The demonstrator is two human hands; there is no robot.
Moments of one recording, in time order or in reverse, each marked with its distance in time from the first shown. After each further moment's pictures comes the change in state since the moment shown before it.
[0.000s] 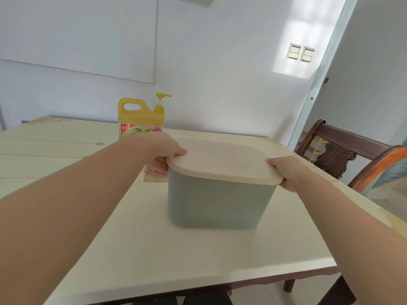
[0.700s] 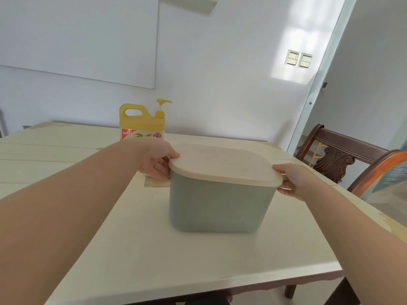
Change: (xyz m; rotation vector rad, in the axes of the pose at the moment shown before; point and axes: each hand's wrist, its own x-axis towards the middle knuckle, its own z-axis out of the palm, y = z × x) left_hand 0.001 -0.010 -0.012 -0.238 -0.145 -0.089; right_hand -0.006 0.005 -0.021 -0.009 0.023 0.056
